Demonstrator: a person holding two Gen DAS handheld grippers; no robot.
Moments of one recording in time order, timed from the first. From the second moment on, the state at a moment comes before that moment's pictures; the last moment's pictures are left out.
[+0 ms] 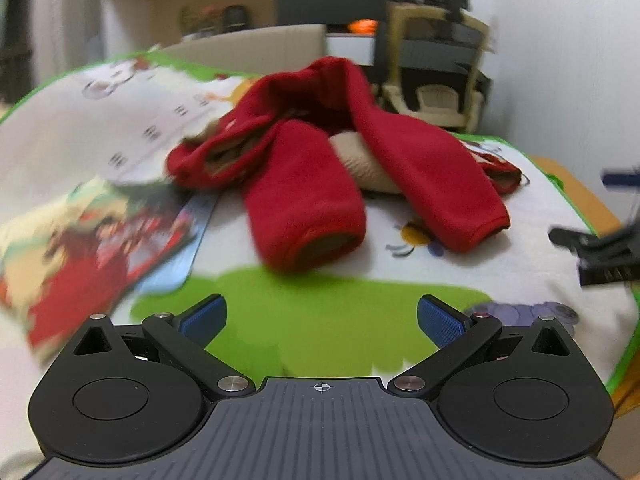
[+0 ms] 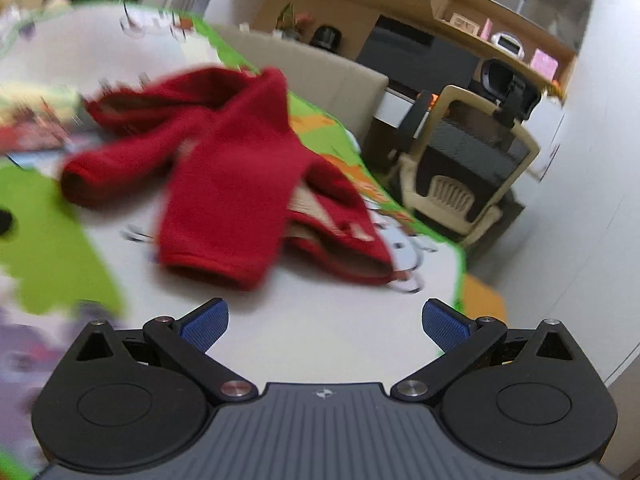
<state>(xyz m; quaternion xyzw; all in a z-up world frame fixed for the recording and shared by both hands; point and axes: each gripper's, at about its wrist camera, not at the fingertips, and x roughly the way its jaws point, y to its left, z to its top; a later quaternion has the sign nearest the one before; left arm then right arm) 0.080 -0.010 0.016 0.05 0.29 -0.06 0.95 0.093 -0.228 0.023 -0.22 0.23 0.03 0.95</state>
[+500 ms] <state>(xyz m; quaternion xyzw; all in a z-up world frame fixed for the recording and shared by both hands) 0.161 -0.003 -0.002 -0.04 0.36 -0.23 0.90 0.172 -0.238 0.011 -0.36 0.18 0.04 0.92</state>
